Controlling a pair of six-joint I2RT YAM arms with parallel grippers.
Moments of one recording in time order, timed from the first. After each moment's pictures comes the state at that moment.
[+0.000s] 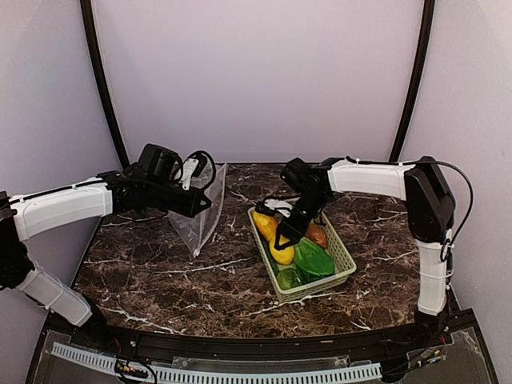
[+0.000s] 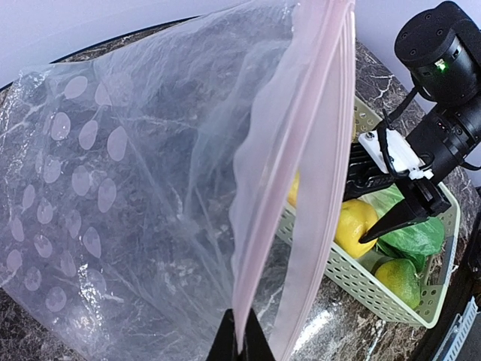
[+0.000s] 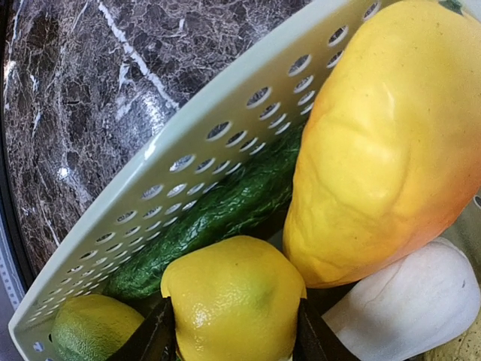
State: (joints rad) left arm -0.63 1.41 1.07 -0.35 0.14 -0.22; right arm 0.72 2.06 1.62 -0.89 -0.43 -0.39
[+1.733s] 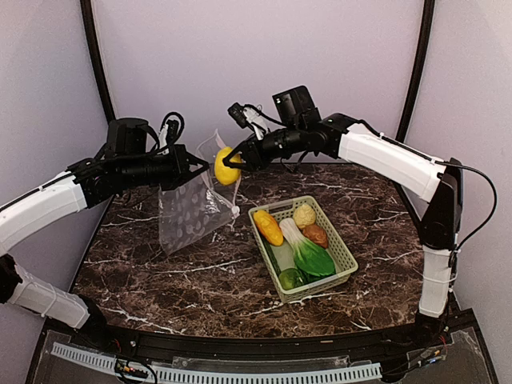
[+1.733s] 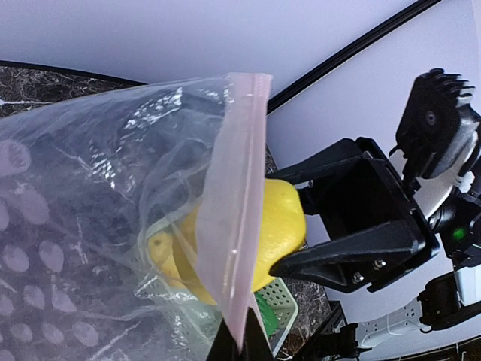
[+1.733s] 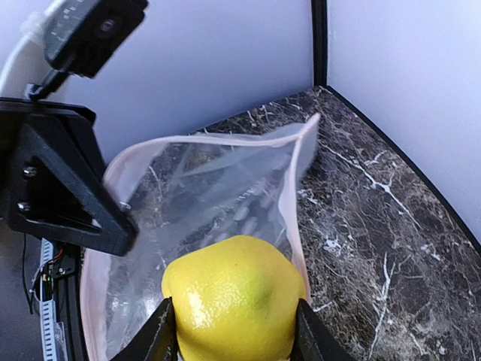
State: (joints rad) left arm -0.62 1.26 1.16 -0.27 0.23 -0.76; right arm 0.81 1.98 2.01 -0.53 -0.48 -0.05
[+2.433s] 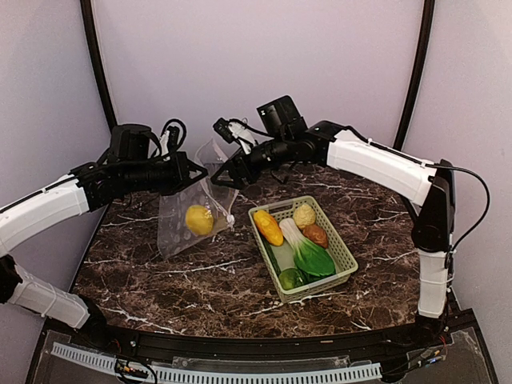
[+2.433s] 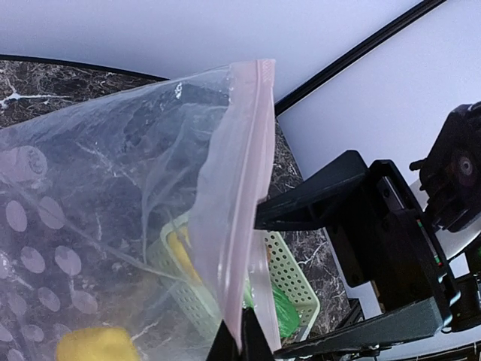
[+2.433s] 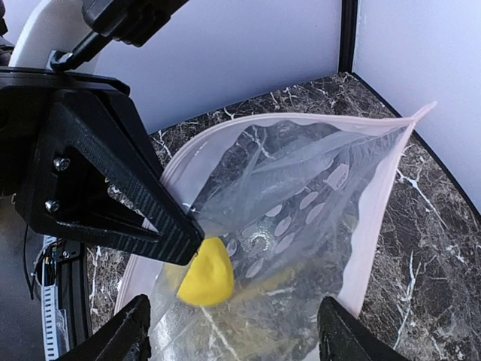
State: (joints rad) left arm -0.62 1.26 1.12 -0.27 0.20 -0.73; right arm 0.88 2.02 2.02 -0.56 -0.45 -0.08
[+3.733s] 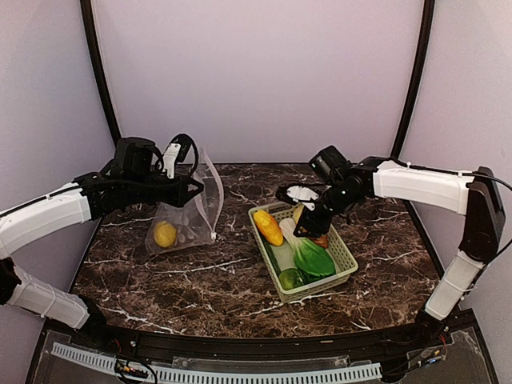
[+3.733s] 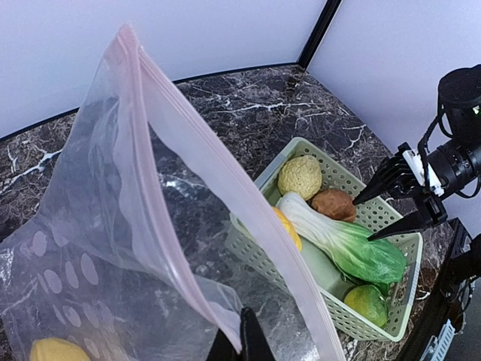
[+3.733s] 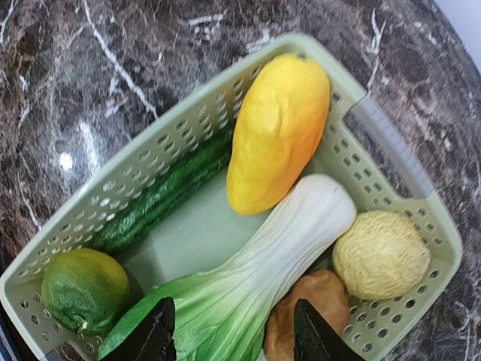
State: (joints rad) left arm -0.62 1.24 1.04 -0.28 0.14 -0.24; right arm 0.71 1.67 1.33 -0.69 -0.24 -0.44
